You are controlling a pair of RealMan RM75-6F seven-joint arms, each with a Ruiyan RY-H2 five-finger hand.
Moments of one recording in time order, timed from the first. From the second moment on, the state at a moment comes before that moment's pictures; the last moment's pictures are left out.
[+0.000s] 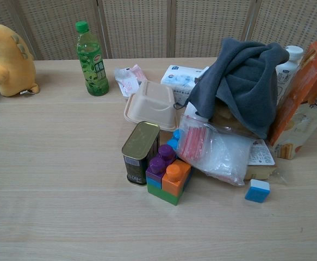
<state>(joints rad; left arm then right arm) -0.04 -0.92 0.00 -1.86 1.55 1.52 0.03 0.03 -1.04 0.09 -1.82 -1.46 1.53 -0.02</state>
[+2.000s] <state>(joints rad) -0.83 -1.86 -0.05 -0.58 1.81 1.16 0.03 0.02 -1.00 0.10 -1.82 -1.45 1.53 0.07</state>
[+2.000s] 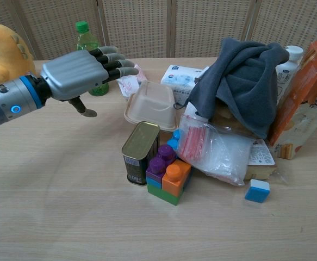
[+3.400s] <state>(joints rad) -0.97 -2.04 0.00 -0.42 1.74 1.34 0.01 0.02 -0.98 0.10 -1.84 -1.48 1.54 0.10</state>
